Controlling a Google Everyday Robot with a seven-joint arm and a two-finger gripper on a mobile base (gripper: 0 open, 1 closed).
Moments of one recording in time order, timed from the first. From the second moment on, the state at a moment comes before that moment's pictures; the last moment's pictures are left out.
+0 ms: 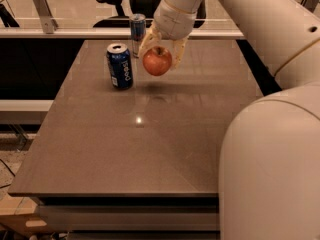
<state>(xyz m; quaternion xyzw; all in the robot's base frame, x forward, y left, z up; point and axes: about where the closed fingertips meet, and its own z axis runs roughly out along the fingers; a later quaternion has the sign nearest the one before) 0.644 -0.015 0.899 -0.99 0.05 -0.02 0.16</state>
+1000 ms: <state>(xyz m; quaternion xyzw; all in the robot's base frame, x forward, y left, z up) 0.636 0.006 0.863 -0.98 0.06 0.02 0.16</state>
